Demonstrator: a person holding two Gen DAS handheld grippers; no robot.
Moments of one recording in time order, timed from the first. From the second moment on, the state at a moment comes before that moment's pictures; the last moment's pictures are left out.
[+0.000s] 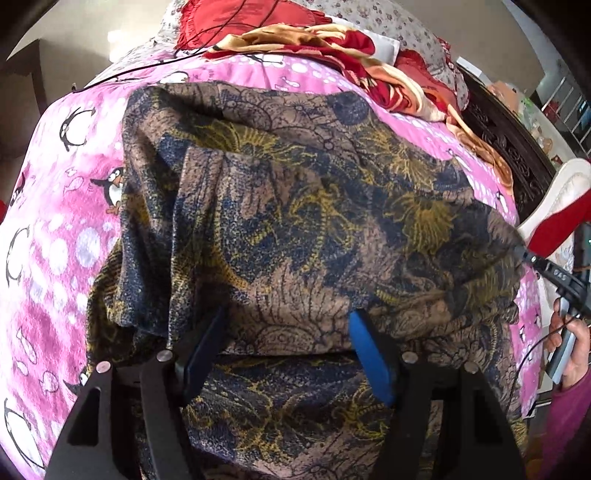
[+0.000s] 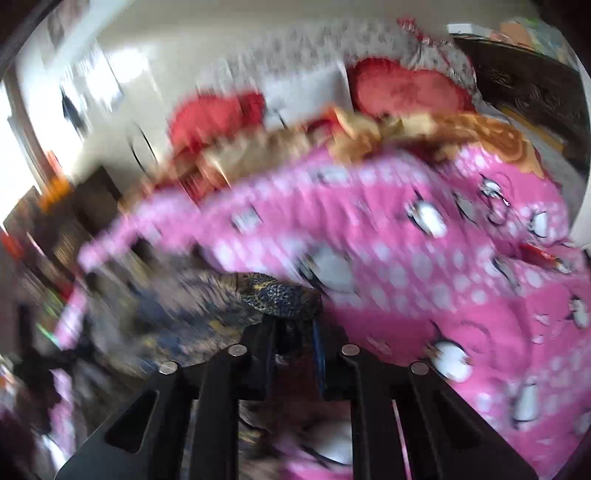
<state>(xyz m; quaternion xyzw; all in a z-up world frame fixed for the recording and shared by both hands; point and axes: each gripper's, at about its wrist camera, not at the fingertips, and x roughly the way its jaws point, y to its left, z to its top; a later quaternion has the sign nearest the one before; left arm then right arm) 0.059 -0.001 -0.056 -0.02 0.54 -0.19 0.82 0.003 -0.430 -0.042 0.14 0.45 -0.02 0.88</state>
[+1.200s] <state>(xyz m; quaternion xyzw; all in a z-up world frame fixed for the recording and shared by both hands) 0.059 0.039 -0.042 -0.05 0.52 -0.15 0.84 0.138 -0.312 -0.028 -0.04 0.43 0.01 0.90</state>
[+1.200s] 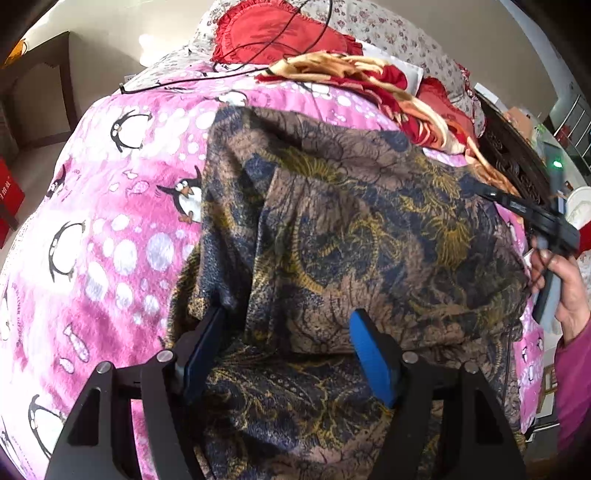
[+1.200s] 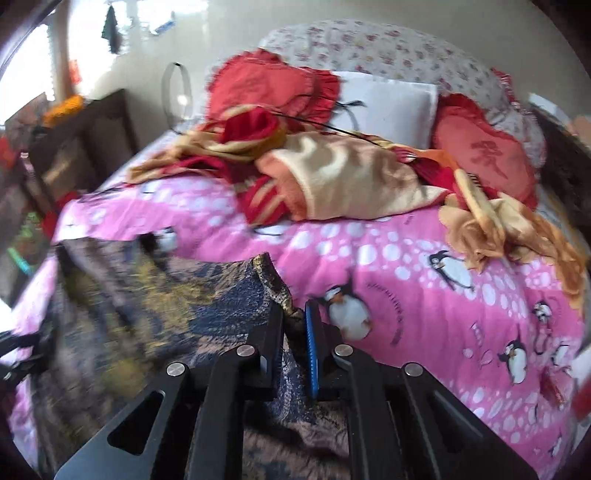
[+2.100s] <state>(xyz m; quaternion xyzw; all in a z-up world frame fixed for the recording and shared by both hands) 0.042 0.006 -0.048 -0.02 0.53 -0.14 0.84 -0.037 -0.401 -0.067 0.19 0.48 0.01 0.85</state>
